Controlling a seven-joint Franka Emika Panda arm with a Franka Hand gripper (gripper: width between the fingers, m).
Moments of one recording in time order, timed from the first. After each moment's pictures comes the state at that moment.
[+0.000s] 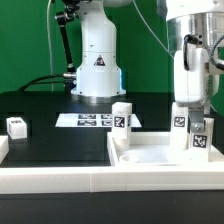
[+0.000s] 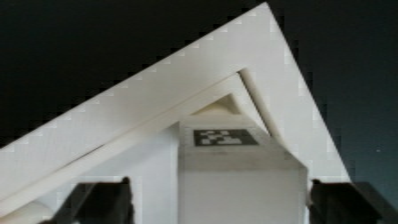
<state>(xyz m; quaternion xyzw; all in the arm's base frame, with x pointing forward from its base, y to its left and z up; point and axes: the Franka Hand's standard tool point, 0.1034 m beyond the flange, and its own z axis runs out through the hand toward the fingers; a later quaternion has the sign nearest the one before) 0.620 0.120 0.078 -0.56 0.82 -0.01 0.09</state>
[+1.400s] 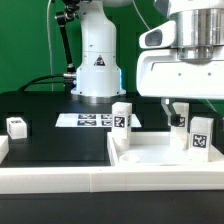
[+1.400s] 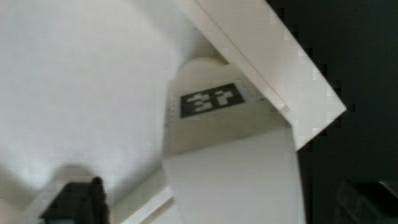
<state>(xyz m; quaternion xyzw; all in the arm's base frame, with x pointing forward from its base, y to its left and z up) 0.629 0.111 0.082 -0.94 0.33 -0.05 0.04</state>
